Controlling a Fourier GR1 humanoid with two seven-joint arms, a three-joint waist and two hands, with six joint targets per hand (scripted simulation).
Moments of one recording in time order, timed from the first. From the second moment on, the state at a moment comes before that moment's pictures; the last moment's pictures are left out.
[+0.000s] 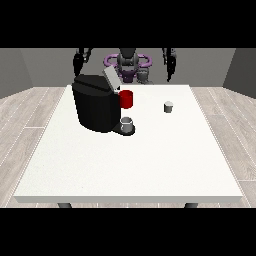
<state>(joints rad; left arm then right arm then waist) -0.04 0.10 -0.02 -1.55 -0.02 -0.05 0.02 0.00 -0.12 -0.01 -1.56 0.00 0.00 0.02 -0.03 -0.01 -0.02</state>
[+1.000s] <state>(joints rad) -0.23 0.35 0.17 -1.27 -0.02 -0.20 -0.09 -0.02 -0.01 -0.01 -1.59 0.00 -0.09 -0.11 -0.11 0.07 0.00</state>
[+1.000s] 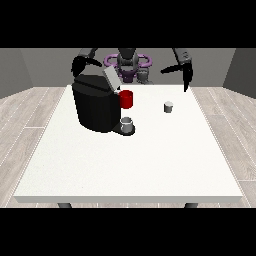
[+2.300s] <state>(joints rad) -0.48 0.39 0.11 -0.80 -0.30 -0.12 -0.16 -0.18 -0.03 -0.04 -1.44 0.01 -0.14 -0.05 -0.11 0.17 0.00</state>
